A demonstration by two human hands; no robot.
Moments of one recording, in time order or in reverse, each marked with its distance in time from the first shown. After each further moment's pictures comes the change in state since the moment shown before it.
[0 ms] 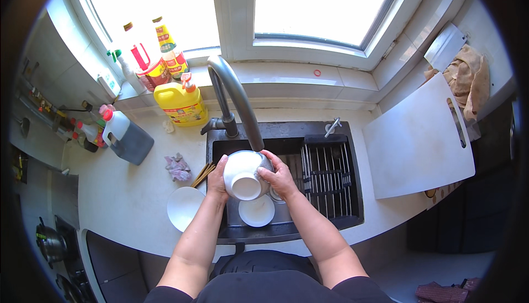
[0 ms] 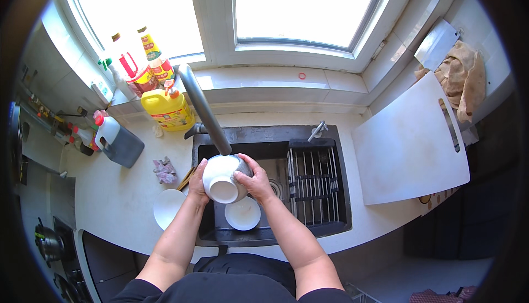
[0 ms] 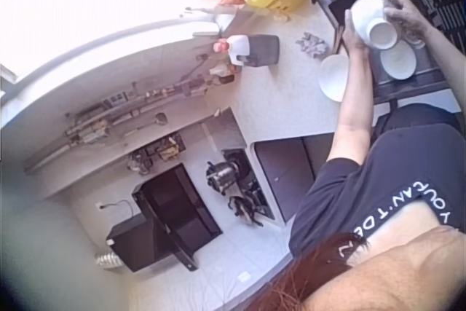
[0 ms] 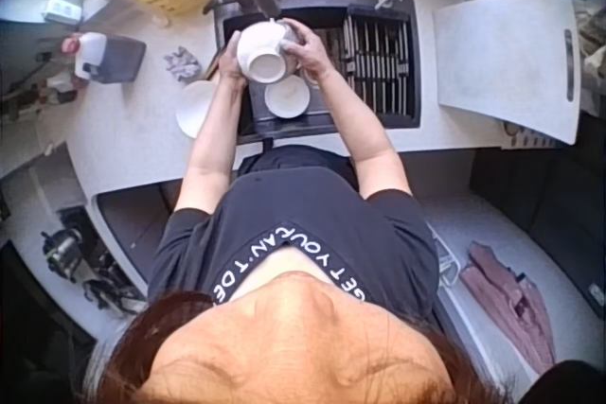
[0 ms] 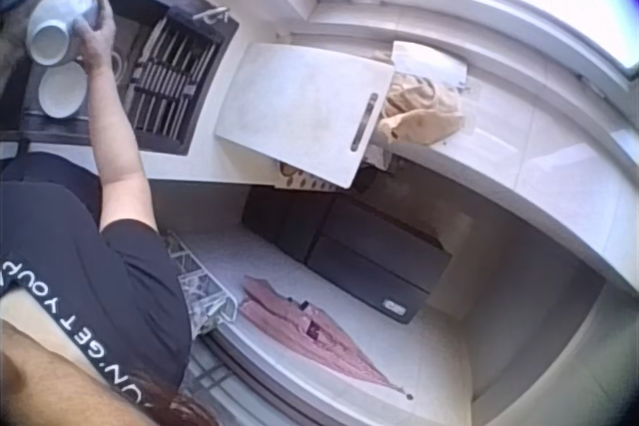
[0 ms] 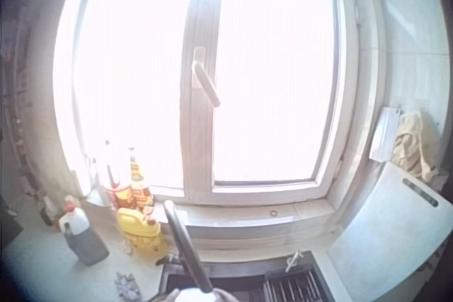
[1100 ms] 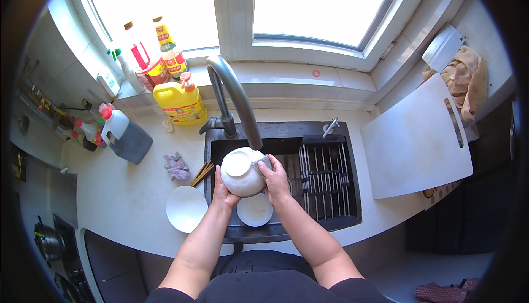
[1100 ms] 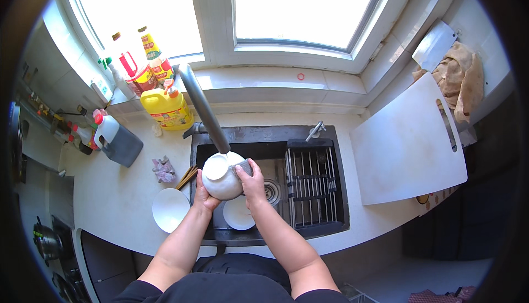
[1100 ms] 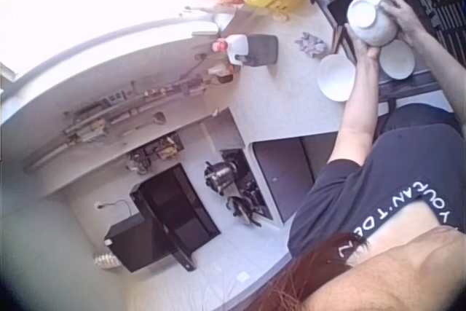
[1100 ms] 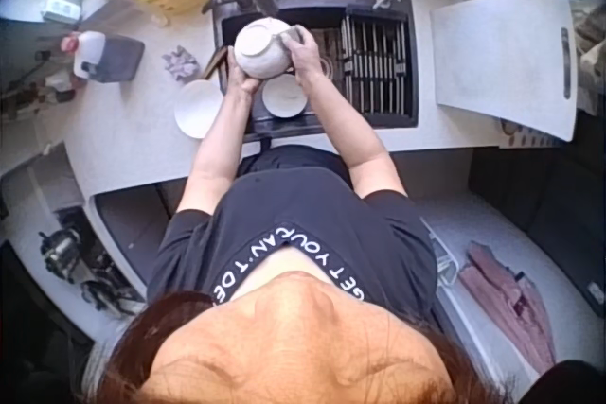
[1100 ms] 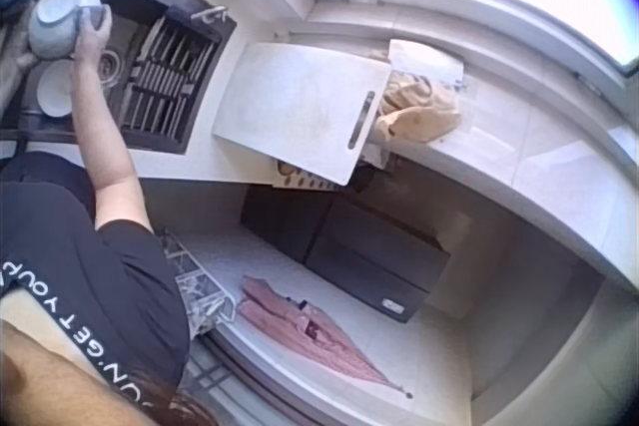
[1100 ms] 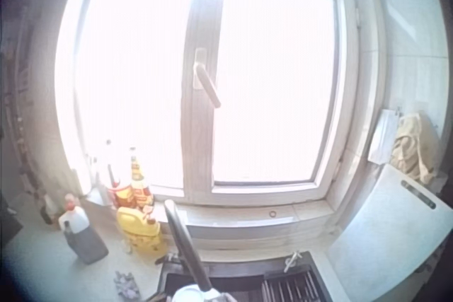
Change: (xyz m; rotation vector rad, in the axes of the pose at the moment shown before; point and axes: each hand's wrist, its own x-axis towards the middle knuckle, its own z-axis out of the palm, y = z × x) left_hand -0.029 -0.021 0.013 -0.432 -0.190 -0.202; right_hand 0.009 0.047 0.009 0.206 0.349 0.072
